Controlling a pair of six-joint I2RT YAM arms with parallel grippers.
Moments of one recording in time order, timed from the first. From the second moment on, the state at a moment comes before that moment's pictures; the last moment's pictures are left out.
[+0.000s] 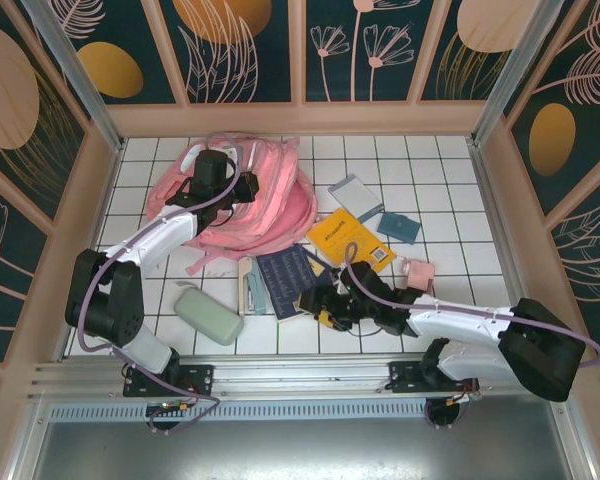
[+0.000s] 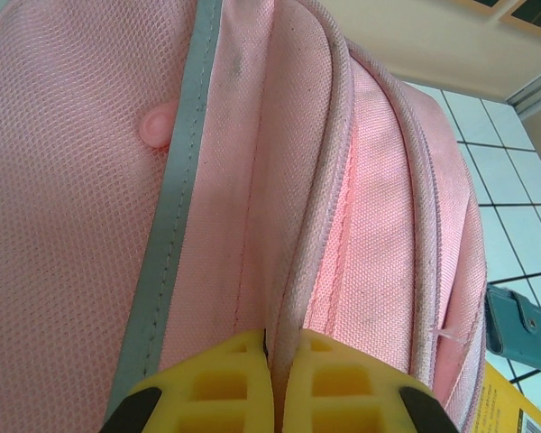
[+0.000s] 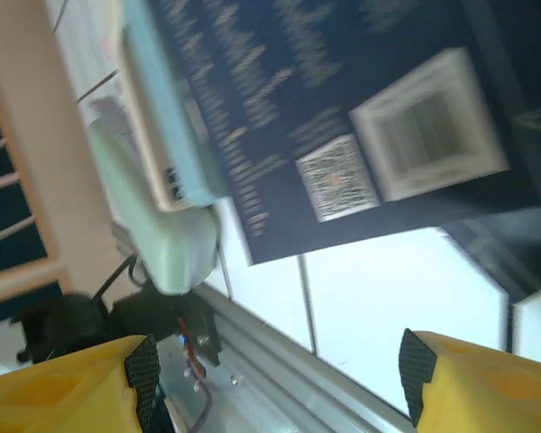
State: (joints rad) left arm -0.36 1.61 1.13 -0.09 0.18 -0.46; right arm 0.97 1.17 0.39 0.10 -0.34 1.35
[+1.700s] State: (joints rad) left arm -0.36 1.62 1.11 -0.05 0.20 -0.48; right arm 1.14 1.47 0.54 0.21 0.17 1.53
